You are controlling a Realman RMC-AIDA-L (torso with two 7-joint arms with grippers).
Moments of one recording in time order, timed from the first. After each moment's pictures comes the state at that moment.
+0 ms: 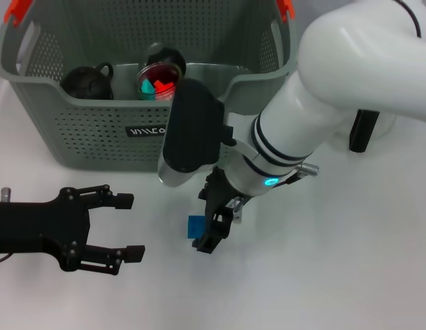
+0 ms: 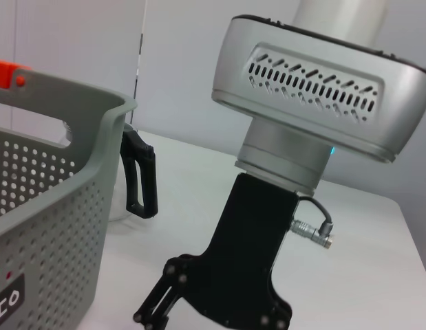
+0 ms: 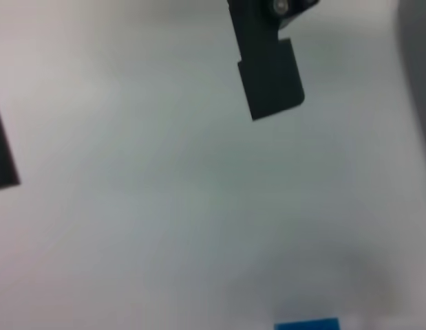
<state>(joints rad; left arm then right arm) -0.47 -2.11 0.37 0.87 2.35 1.95 -1.26 1.06 2.12 -1.96 -0.85 -2.27 -1.11 2.38</state>
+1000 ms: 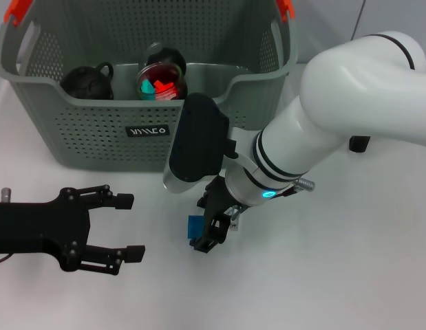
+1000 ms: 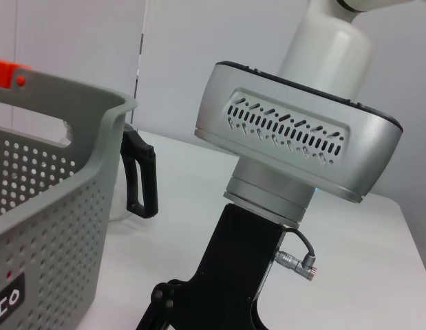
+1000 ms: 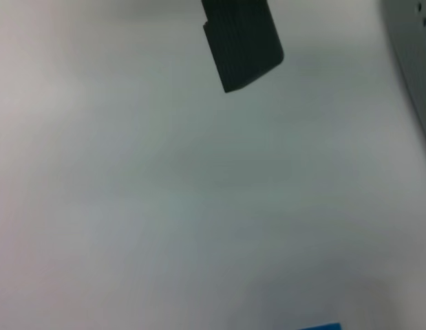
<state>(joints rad) -0.47 -2.11 0.37 0.87 2.35 1.95 -1.26 1.06 2.12 -2.05 -0.73 -2.16 -0.94 2.36</state>
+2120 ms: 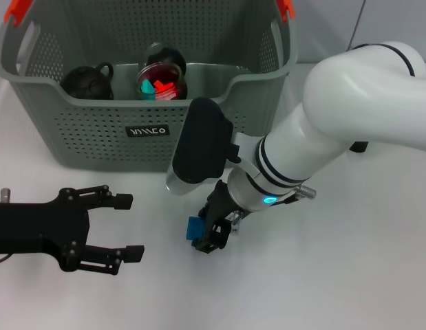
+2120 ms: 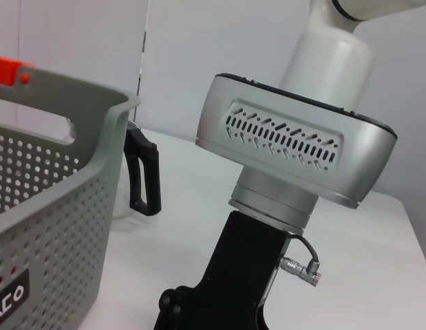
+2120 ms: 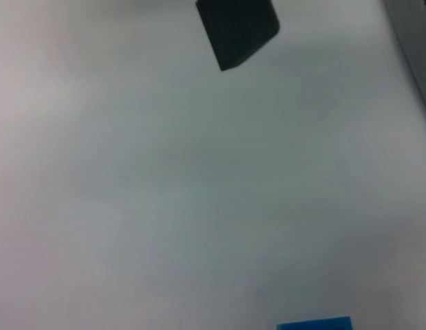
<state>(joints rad) -0.47 -2.11 0.37 0.87 2.35 1.94 -1.25 1.06 2.12 -2.08 -0.69 -2.11 -0.91 2.37</state>
